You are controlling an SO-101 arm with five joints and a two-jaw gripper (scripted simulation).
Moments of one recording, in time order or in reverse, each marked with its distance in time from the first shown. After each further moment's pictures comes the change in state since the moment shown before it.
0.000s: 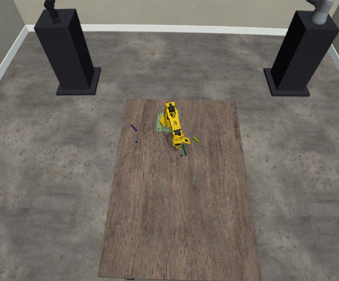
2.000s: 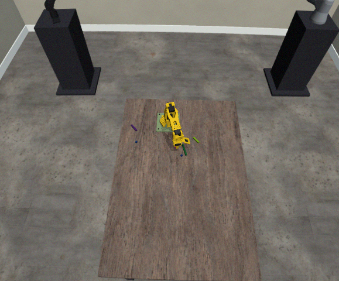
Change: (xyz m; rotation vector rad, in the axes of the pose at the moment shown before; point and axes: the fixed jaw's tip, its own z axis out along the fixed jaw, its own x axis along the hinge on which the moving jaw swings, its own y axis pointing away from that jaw) arm 0.000 -0.001 0.000 0.003 0.000 0.000
